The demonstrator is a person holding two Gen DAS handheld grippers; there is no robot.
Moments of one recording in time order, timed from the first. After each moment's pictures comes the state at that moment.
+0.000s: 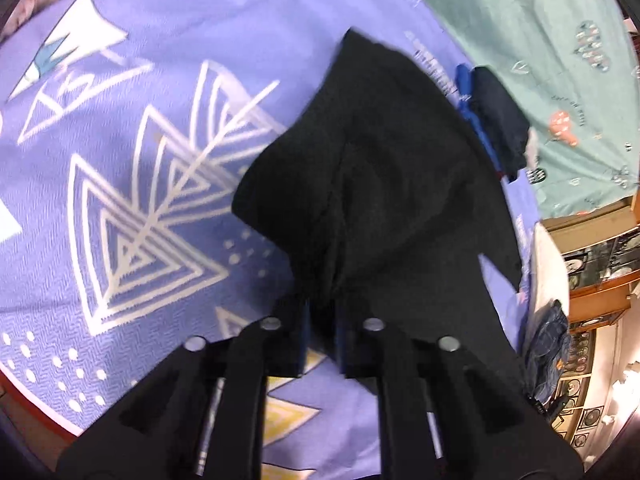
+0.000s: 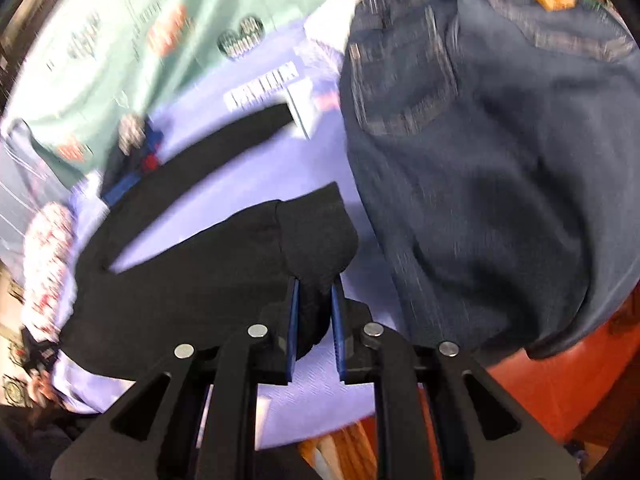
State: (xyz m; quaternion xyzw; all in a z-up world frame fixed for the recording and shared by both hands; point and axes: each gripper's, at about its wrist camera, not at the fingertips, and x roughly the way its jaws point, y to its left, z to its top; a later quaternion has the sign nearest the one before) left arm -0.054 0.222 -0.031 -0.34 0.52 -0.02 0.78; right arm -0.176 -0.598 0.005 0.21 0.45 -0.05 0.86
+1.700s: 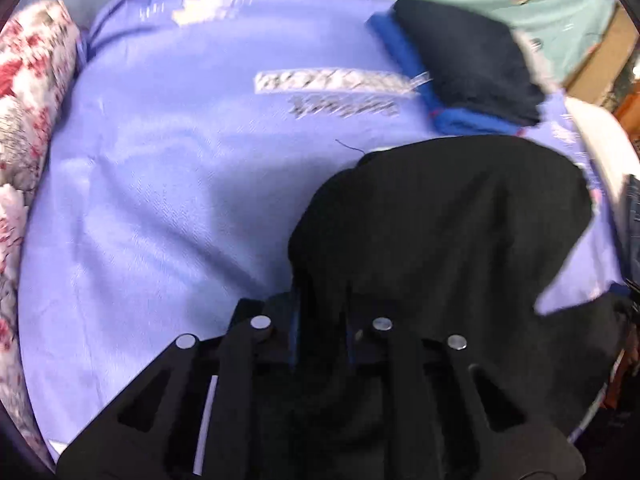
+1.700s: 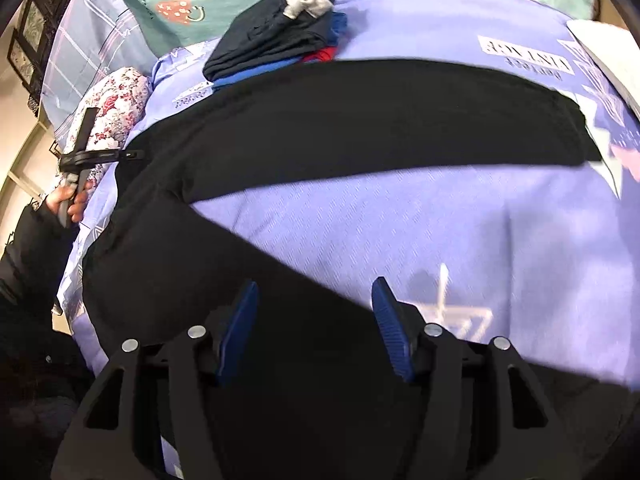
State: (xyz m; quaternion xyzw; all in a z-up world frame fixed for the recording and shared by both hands) left arm 0.188 0.151 0.026 0.00 0.52 -0.14 0.84; right arm -0.002 -0.343 -0.002 0.08 0.50 0.19 0.84
